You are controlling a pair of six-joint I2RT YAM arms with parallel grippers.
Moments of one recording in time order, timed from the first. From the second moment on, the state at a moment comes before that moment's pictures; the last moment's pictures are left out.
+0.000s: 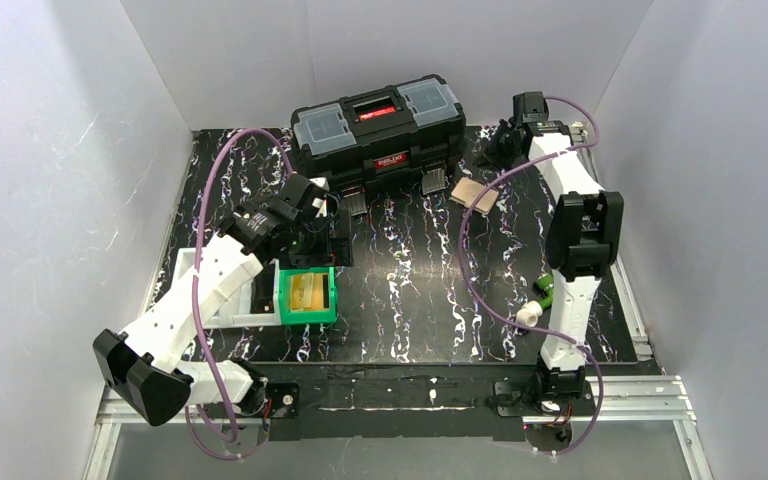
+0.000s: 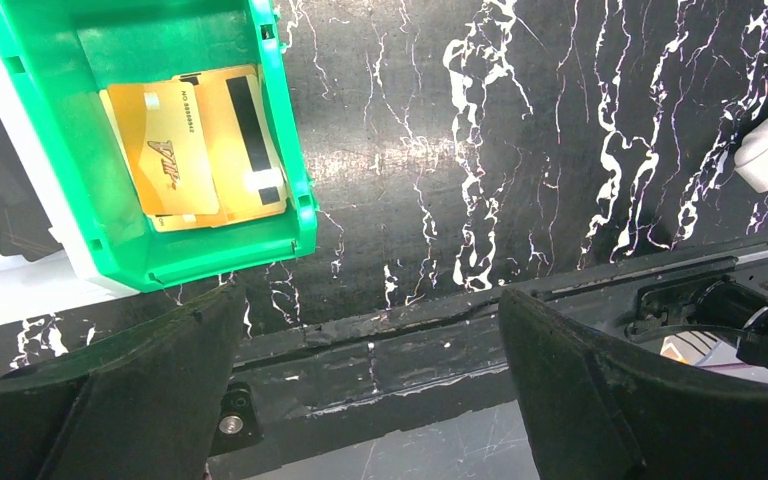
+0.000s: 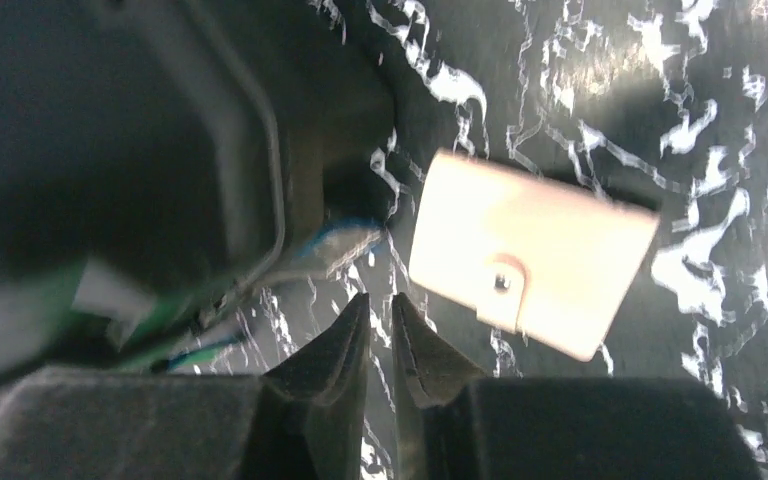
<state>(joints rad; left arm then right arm) -0.62 1.25 1.33 -1.11 -0.04 -0.58 0.11 2.10 1.88 -0.68 -0.24 0.65</state>
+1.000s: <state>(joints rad) -0.62 1.29 1.39 -1.12 -0.08 -0.56 0.07 2.22 1.64 -0.60 -0.44 0.90</state>
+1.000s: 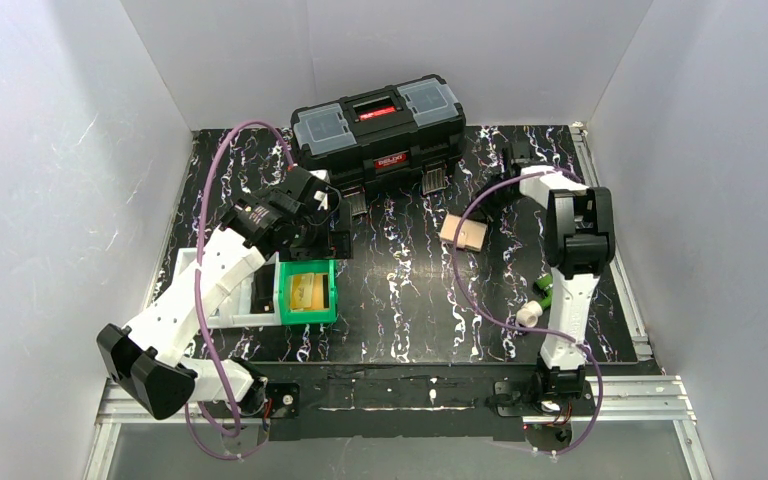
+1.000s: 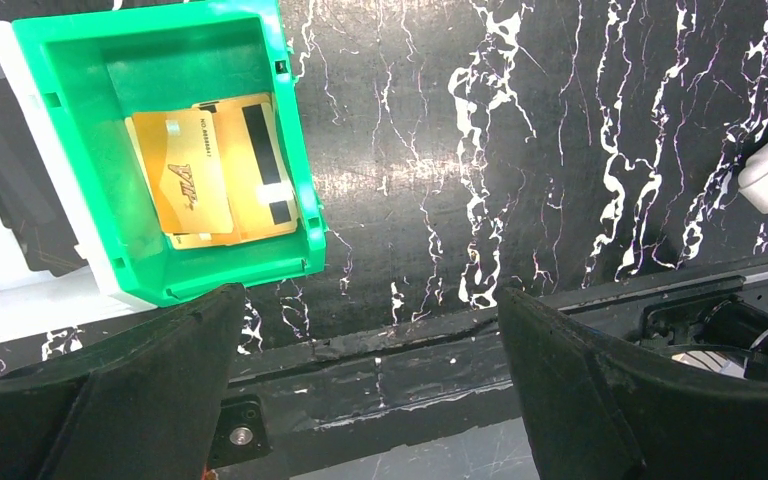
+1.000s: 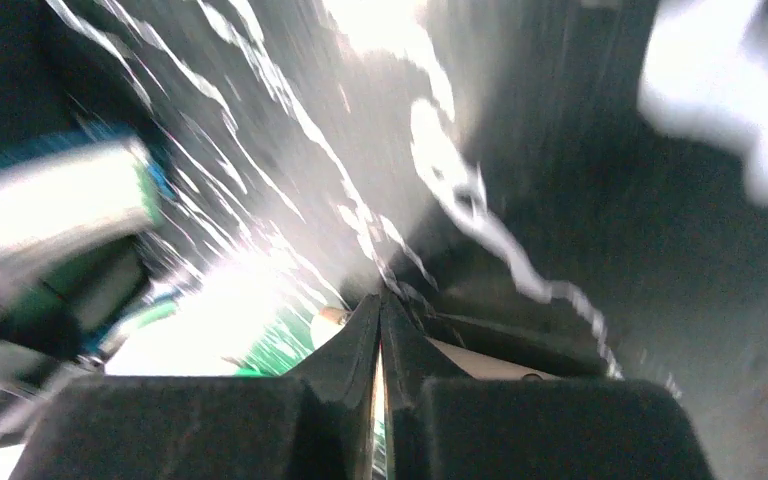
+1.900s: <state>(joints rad) -0.62 1.31 1.23 -0.98 0.04 -0.61 0.41 1.59 1.25 -0.77 -0.07 0.64</state>
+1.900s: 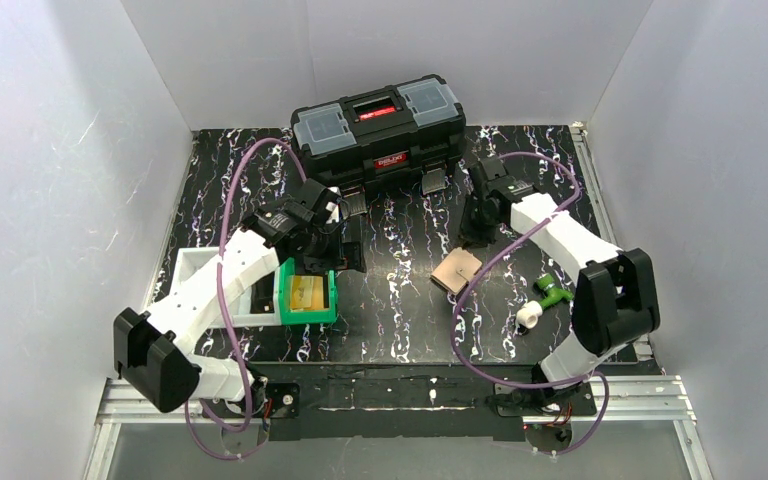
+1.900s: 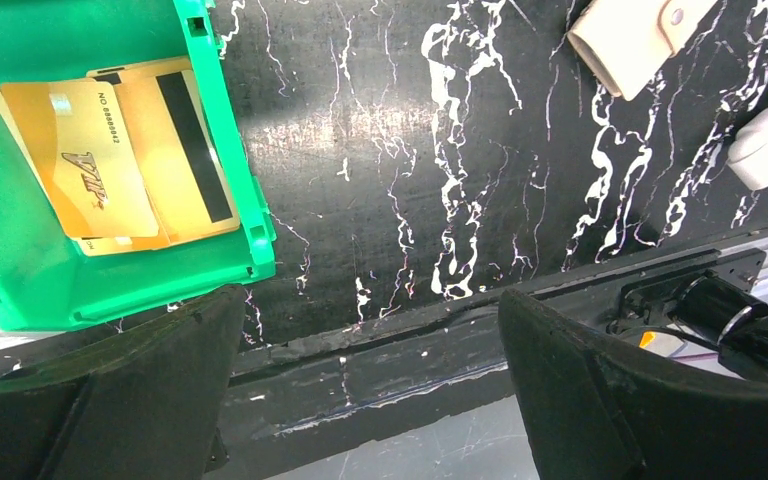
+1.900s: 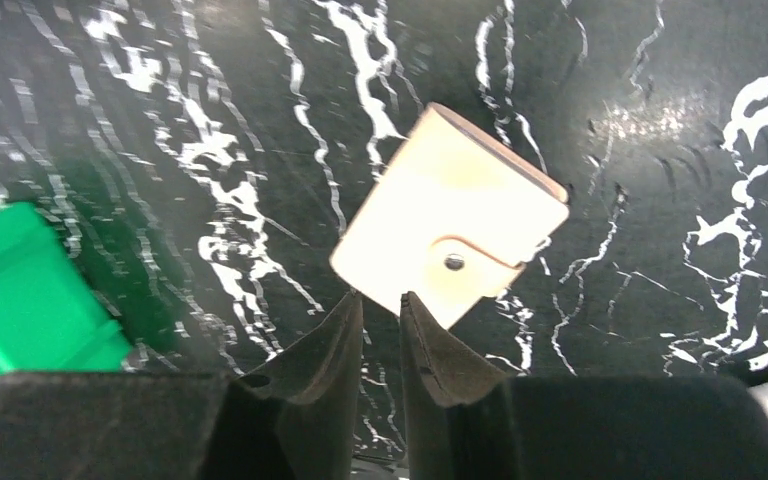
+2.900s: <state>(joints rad) -0.62 1.39 1.27 -0.98 0.05 -0.61 0.58 1.88 1.36 -0.96 0.27 0.63</state>
